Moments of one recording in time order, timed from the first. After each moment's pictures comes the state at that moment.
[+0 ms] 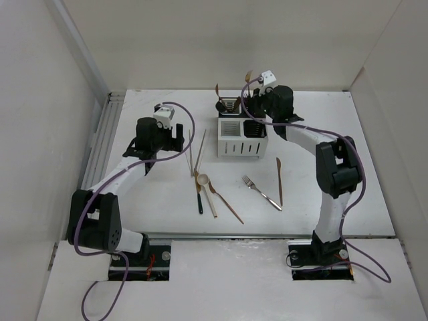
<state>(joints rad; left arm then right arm) -0.19 1.39 0.84 0.06 0.14 0.00 0.30 1.98 1.44 0.38 -0.22 -0.03</state>
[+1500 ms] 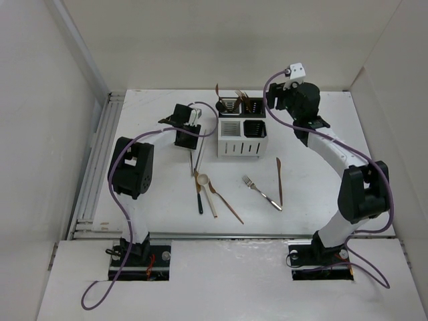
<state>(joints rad) -0.33 2.00 1.39 -0.39 0.06 -0.06 0.23 1.65 1.27 0.29 -0.06 -0.02</state>
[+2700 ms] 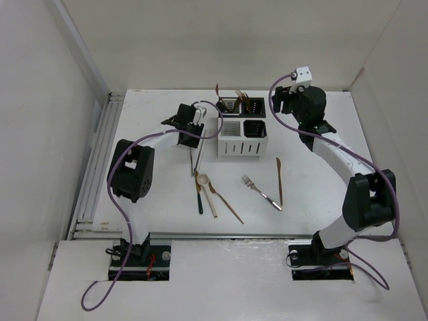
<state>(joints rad) -0.37 1.96 1.37 -0.35 0.00 0.00 0.21 1.56 1.19 0.25 -0.03 -0.03</state>
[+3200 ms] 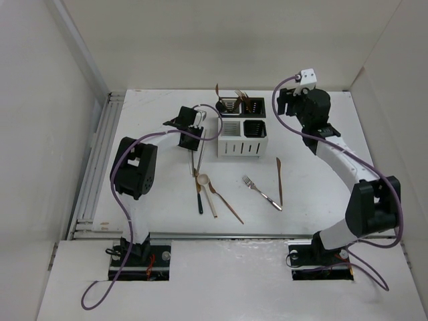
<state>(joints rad) -0.37 2.00 1.37 -0.35 0.00 -0.03 0.20 1.51 1.16 0.23 0.00 -0.05</state>
